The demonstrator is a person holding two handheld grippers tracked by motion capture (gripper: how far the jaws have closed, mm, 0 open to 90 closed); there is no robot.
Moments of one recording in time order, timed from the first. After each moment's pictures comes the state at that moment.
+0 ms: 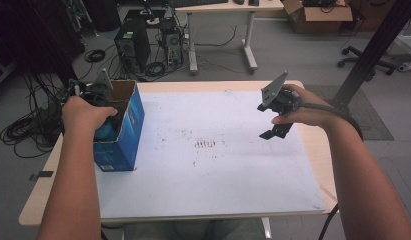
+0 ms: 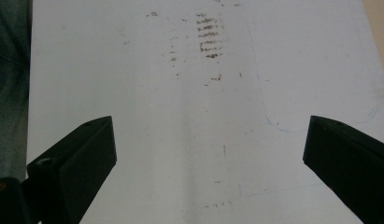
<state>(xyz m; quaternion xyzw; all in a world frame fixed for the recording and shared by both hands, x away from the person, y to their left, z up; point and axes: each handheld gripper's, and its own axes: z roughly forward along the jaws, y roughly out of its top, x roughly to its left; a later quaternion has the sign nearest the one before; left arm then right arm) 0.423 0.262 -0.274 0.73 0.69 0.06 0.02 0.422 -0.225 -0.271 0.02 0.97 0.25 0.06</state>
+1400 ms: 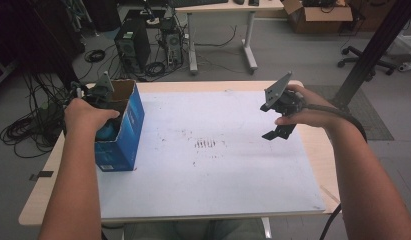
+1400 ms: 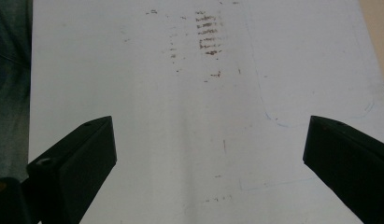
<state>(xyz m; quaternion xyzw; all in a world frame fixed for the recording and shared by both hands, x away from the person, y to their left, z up) 0.423 0.262 -0.277 0.72 0.69 0.05 0.02 0.418 -0.232 -0.269 0.03 0.97 0.25 0.06</state>
